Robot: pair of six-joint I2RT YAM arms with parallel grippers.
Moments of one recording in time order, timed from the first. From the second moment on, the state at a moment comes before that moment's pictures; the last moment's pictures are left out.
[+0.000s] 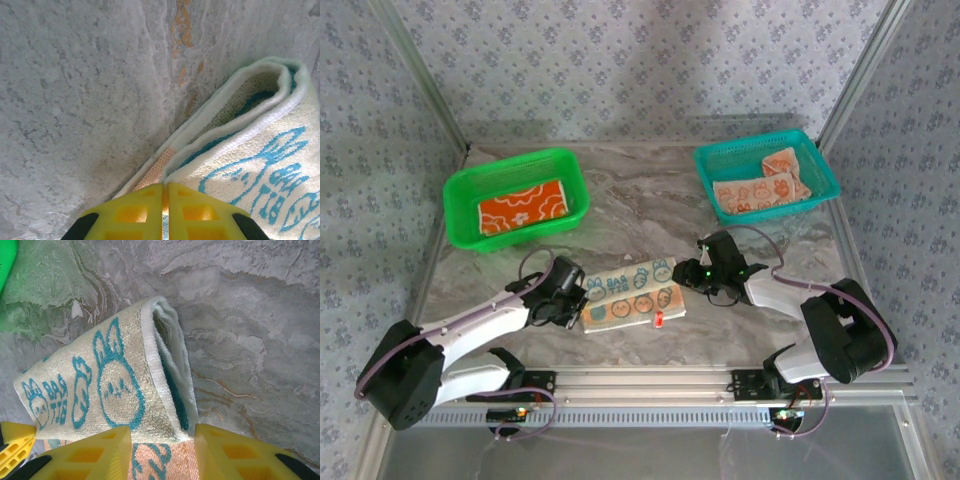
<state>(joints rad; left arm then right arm) -0.68 1.13 0.48 -0.46 0.04 -1.70 0.51 1.40 0.54 0.00 -0.36 0.78</state>
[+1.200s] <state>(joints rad) -0.68 1.13 0.48 -0.46 0.04 -1.68 0.46 1.53 0.60 -0.02 -0.40 0.71</state>
